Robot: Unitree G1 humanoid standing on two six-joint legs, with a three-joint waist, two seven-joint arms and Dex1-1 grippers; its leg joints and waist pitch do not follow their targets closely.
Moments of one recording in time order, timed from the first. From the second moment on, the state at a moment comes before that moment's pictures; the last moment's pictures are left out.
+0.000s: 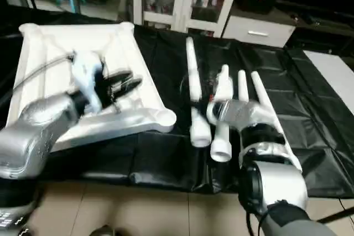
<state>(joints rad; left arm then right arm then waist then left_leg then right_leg) -0.55 0.22 0.08 -0.16 -0.44 0.72 -0.44 -0.90 -0.23 -0.28 0.80 0.42 0.81 0.39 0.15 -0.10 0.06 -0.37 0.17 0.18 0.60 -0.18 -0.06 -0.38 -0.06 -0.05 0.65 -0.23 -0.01</state>
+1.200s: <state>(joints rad) -0.75 0.08 0.29 0.01 -0.80 0.99 -0.35 -0.58 -0.33 -0.17 -0.08 0.75 0.85 0.81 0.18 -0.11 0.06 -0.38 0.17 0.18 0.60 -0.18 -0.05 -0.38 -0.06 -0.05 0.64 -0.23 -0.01</state>
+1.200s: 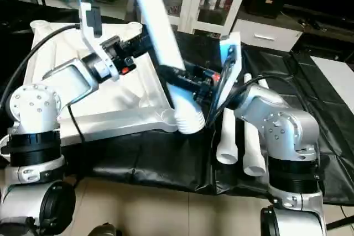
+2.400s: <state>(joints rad) -0.71 0.09 0.20 -0.09 -0.86 0.95 -0.47 -0.51 -0.38 -0.03 -0.14 0.69 0.82 0.82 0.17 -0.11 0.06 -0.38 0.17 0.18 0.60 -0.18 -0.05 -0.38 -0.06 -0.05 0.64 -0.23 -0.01</state>
